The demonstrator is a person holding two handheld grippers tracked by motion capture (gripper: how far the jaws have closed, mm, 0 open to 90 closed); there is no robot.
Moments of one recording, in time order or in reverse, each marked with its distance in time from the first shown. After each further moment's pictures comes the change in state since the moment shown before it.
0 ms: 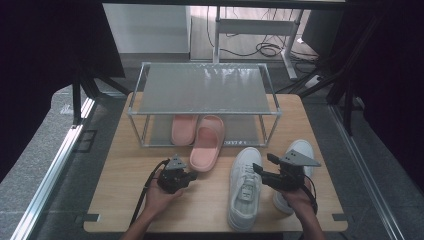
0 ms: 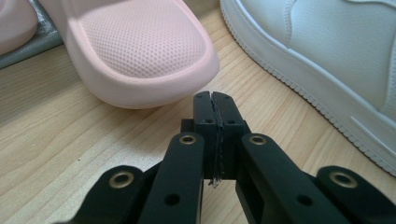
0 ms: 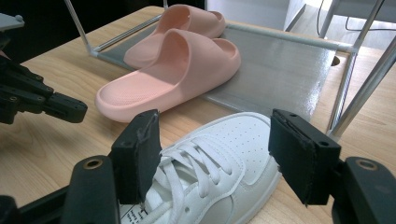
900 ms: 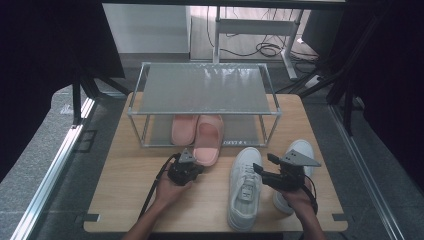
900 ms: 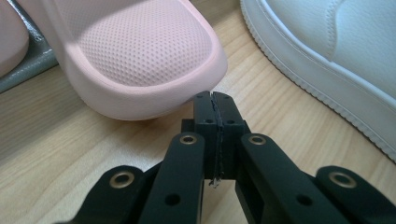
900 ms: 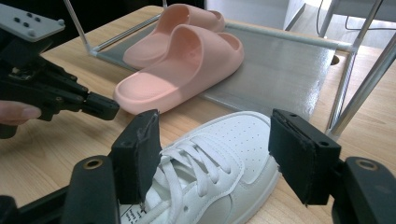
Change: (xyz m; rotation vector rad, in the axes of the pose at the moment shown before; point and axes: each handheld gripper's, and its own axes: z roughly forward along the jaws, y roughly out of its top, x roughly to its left) left arm 0.006 0.019 0.034 0.032 0.052 0.017; right arm -0.001 -0.001 0.000 -0.001 -0.002 0.001
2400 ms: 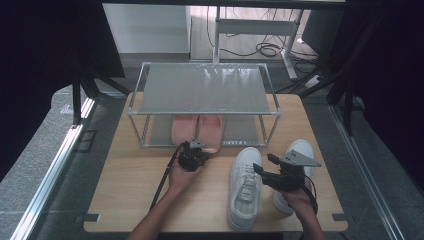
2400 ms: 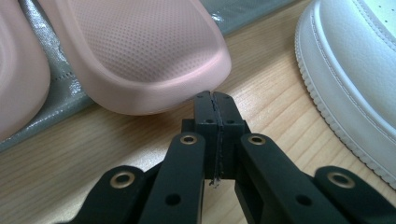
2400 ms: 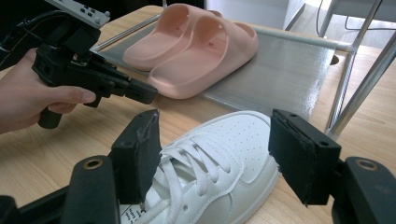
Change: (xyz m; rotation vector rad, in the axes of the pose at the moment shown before) left arm 0.014 0.030 0.038 -0.010 0.093 -0.084; right arm 0.000 0.000 0.000 0.000 0.000 0.000
